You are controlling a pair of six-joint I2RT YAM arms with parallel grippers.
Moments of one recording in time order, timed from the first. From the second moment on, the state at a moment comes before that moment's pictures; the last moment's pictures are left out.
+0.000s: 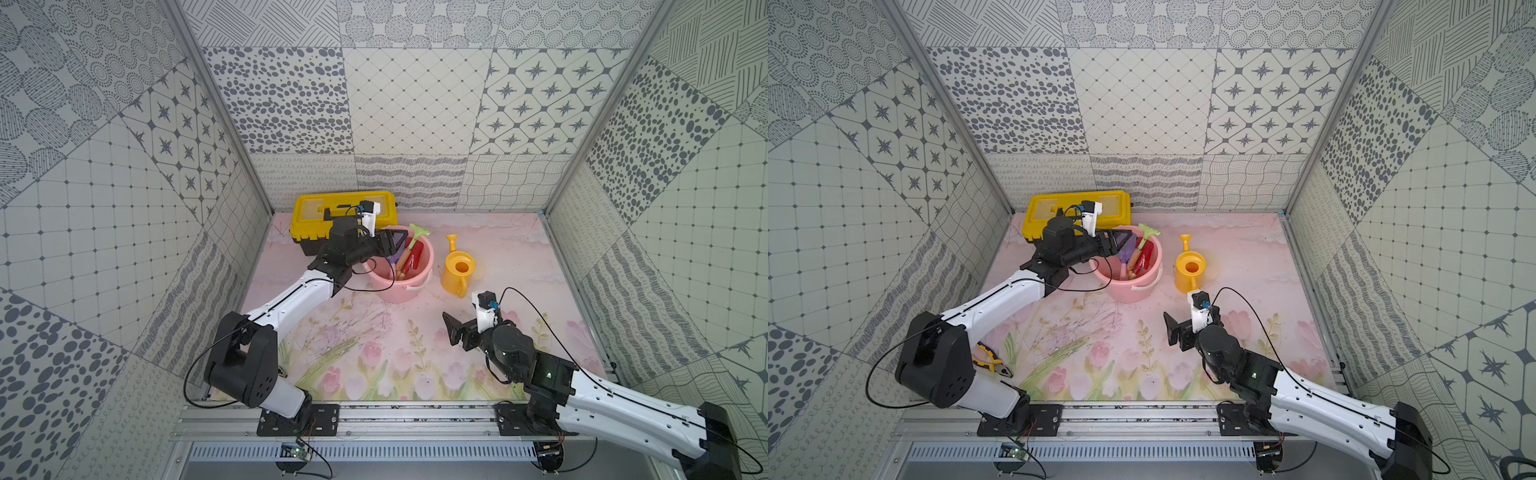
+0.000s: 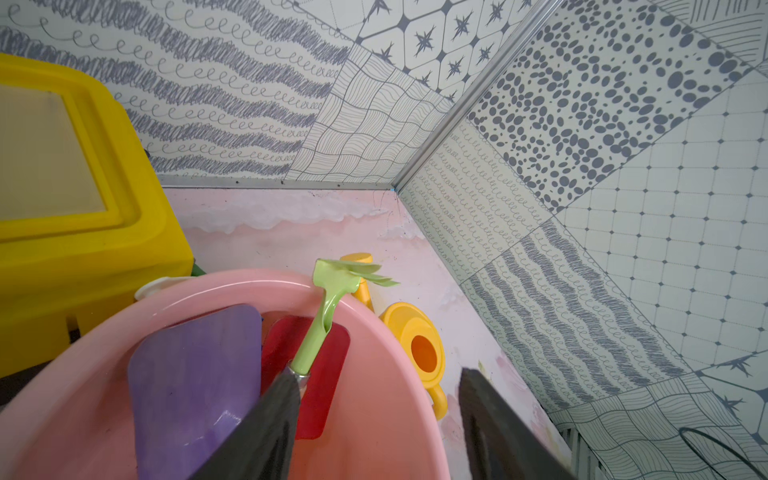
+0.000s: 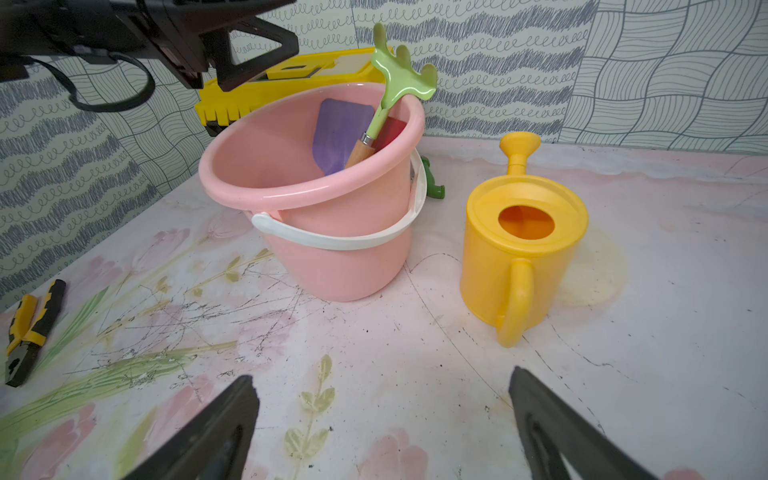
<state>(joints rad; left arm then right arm) -0.36 1.51 1.10 0.21 0.45 -0.48 1.05 0.68 0.39 -0.03 0.56 0.33</state>
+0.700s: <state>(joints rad) -0.41 1.70 1.38 -0.05 0.36 -0.45 1.05 0.67 0.39 -0.03 0.56 0.33</state>
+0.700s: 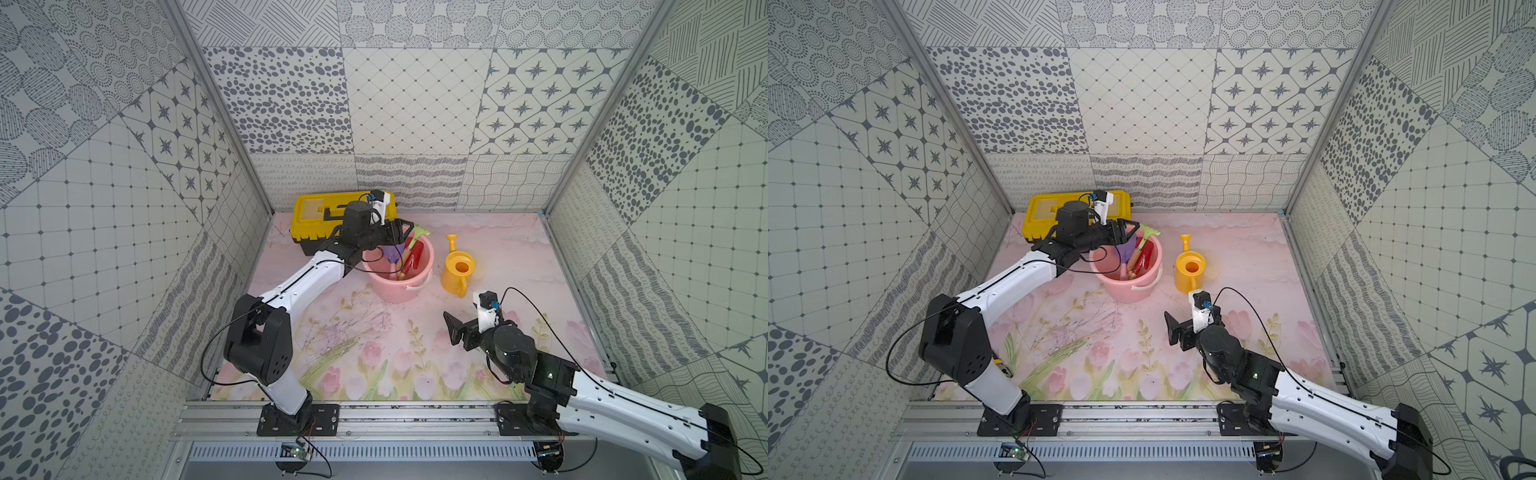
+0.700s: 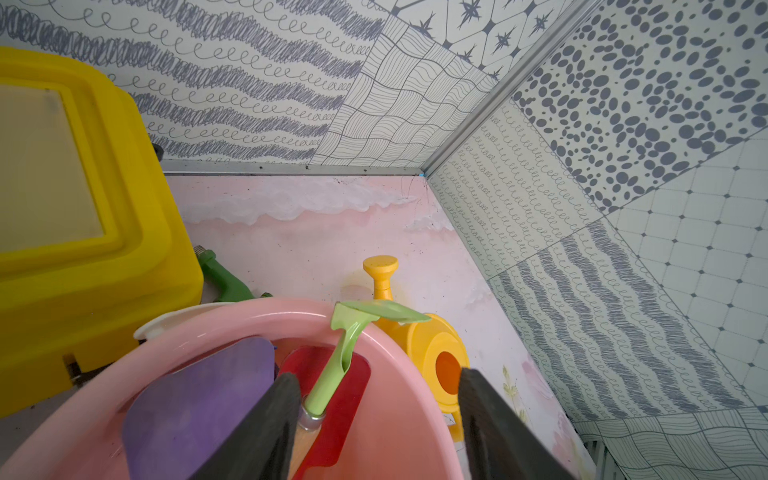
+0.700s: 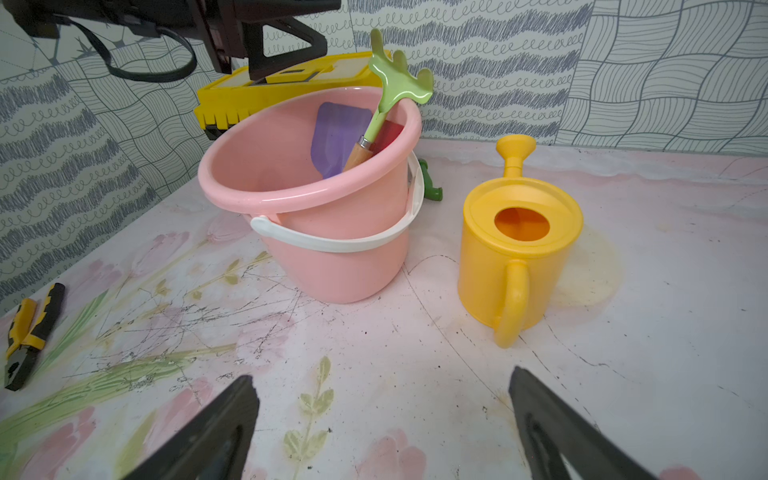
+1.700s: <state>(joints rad) -0.52 1.83 1.69 -0.52 -0.07 -0.64 1.05 0.70 0.39 -0.03 0.56 0.33</state>
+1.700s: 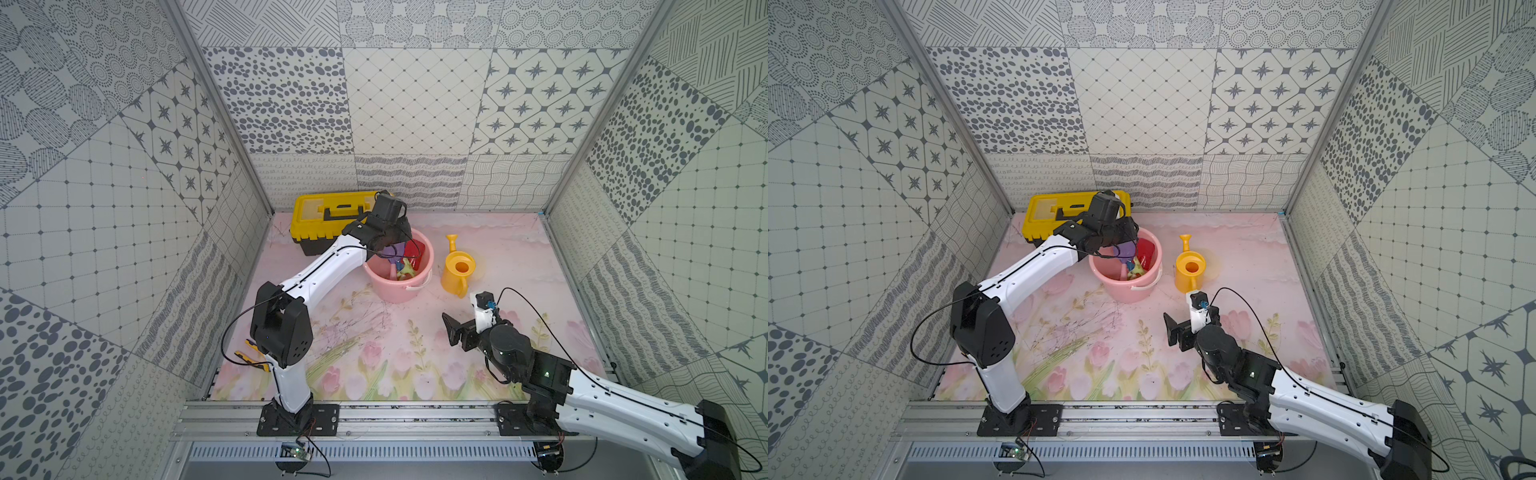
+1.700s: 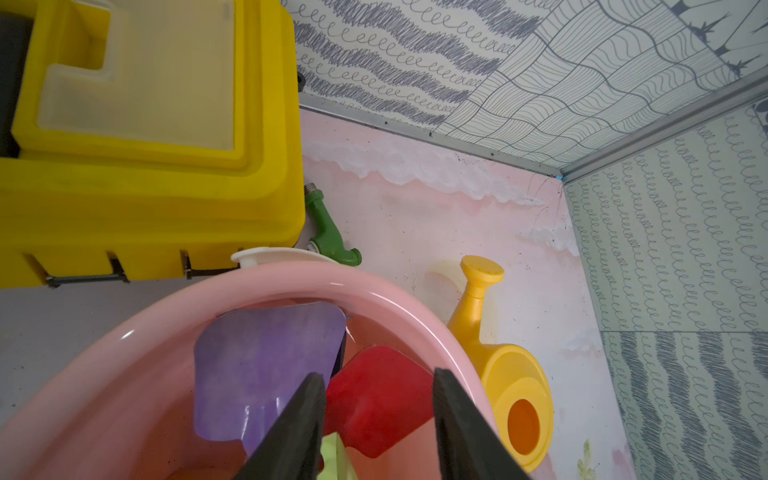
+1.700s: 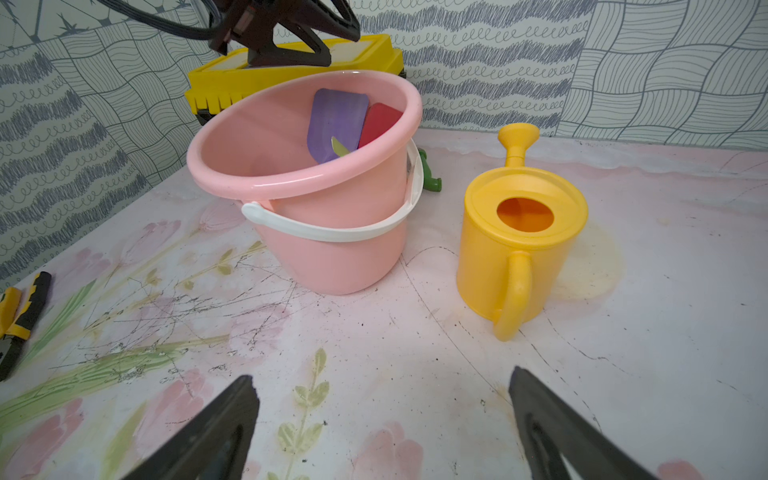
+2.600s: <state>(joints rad) -0.36 1.26 1.00 -0.40 -0.43 -0.58 0.88 0.72 0.34 -0.02 0.86 0.28</state>
